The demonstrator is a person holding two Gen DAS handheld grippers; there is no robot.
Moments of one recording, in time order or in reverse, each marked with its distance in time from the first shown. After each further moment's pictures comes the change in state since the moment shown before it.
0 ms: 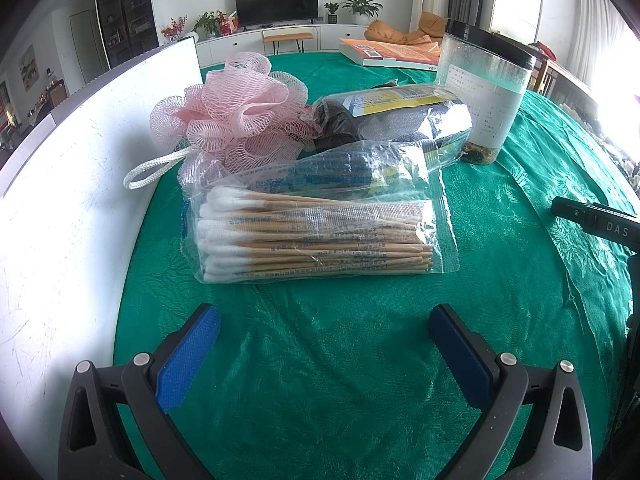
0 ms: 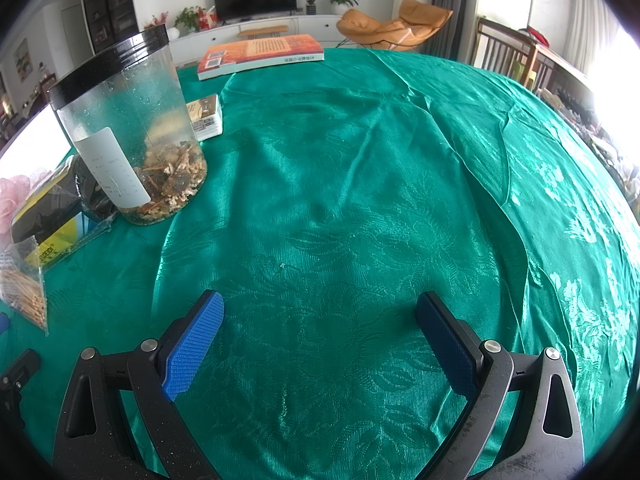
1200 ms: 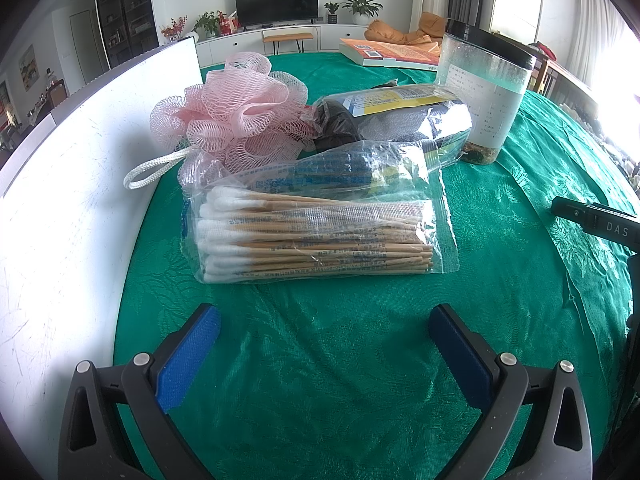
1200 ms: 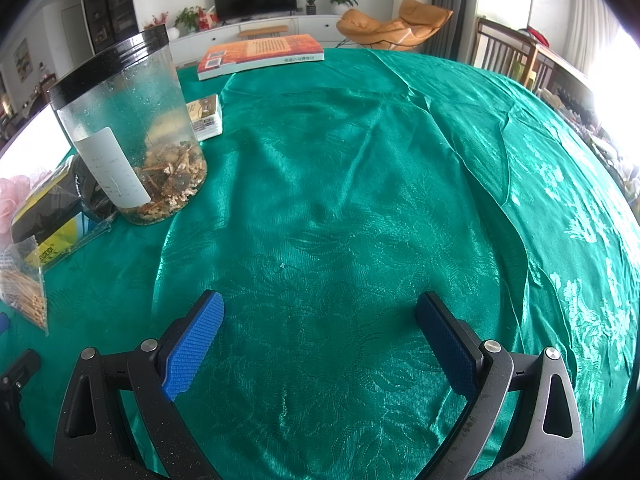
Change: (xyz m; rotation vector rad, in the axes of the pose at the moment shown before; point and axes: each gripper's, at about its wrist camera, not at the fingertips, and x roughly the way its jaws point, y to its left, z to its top) left arm 0.000 0.000 0.000 -0.001 0.000 0.001; right arm 0.000 0.000 0.000 0.000 0.000 0.000
